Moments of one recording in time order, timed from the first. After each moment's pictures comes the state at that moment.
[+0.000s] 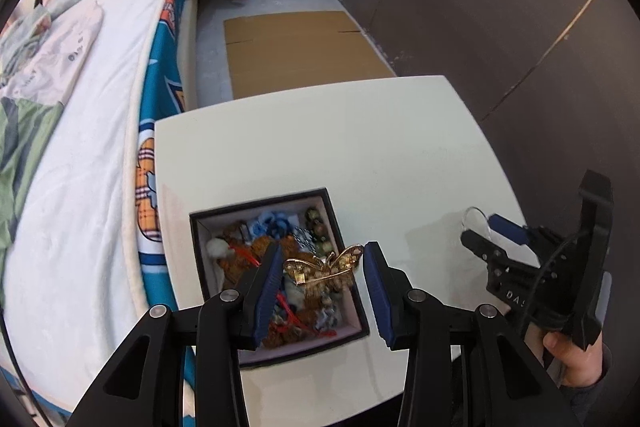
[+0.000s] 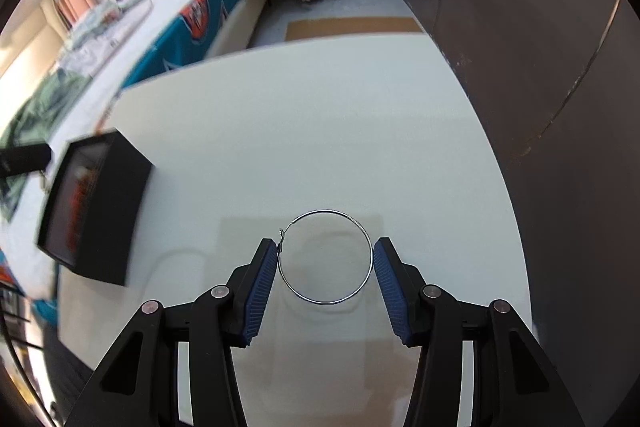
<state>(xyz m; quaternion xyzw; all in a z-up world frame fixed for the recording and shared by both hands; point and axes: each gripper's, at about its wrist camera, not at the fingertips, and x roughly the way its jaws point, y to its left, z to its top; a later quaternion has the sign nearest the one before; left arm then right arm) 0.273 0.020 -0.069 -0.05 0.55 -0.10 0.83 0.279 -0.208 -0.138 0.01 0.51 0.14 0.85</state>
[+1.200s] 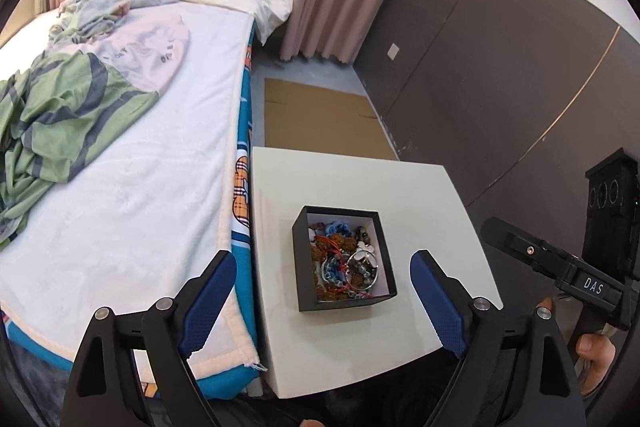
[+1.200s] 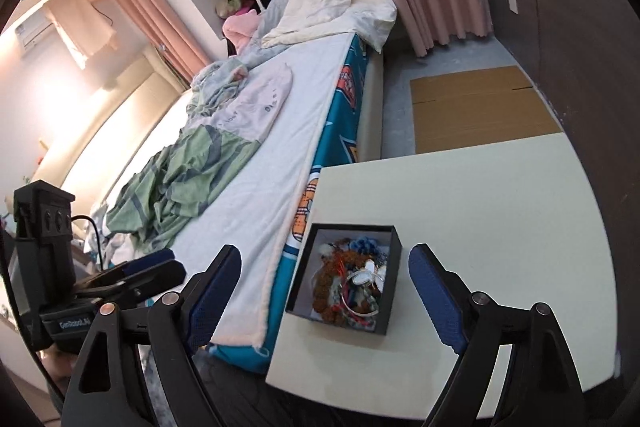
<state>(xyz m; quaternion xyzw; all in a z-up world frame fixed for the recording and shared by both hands) 0.161 0.130 -0.002 -0.17 0.42 -0.06 0.89 0.238 -0.102 -0.011 0.11 0.43 0.30 0.84</state>
